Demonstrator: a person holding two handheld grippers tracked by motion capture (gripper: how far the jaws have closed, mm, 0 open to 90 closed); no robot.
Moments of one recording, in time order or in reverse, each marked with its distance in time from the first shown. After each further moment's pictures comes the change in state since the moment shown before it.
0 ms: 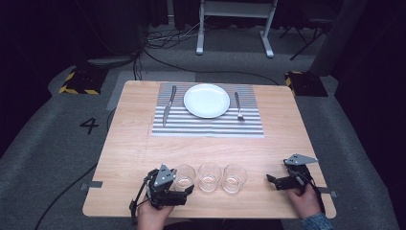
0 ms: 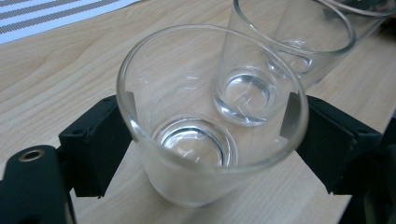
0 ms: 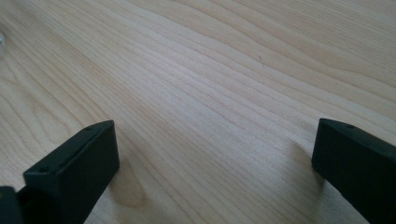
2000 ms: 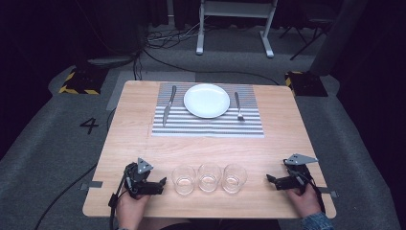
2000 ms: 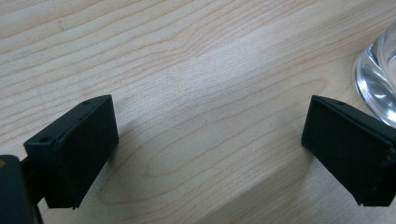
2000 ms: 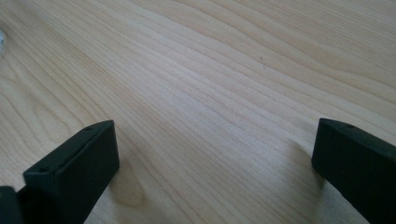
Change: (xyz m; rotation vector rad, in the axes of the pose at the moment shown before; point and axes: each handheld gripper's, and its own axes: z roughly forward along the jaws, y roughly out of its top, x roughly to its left) left arm 0.079 -0.034 -0.005 0.191 0.244 -0.084; right arm -0.001 0.000 0.000 0.003 0.007 -0.007
